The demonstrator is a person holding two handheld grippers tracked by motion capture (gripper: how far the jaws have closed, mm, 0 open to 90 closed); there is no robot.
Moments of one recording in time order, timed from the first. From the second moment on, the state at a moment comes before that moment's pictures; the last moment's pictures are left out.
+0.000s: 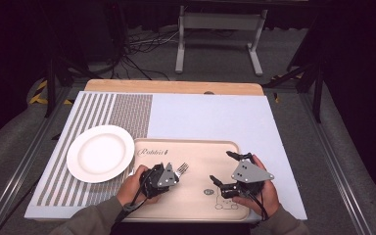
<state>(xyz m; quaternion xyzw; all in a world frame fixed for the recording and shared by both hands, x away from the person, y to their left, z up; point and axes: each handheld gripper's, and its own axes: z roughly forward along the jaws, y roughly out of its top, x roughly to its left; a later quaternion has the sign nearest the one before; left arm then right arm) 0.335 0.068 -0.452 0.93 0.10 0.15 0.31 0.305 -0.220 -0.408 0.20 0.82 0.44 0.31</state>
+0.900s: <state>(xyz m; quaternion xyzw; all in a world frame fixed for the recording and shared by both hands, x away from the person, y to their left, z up) 0.321 0.123 -0.452 0.93 0.15 0.17 0.29 0.304 -0.216 -0.411 0.19 0.83 0.43 0.31</state>
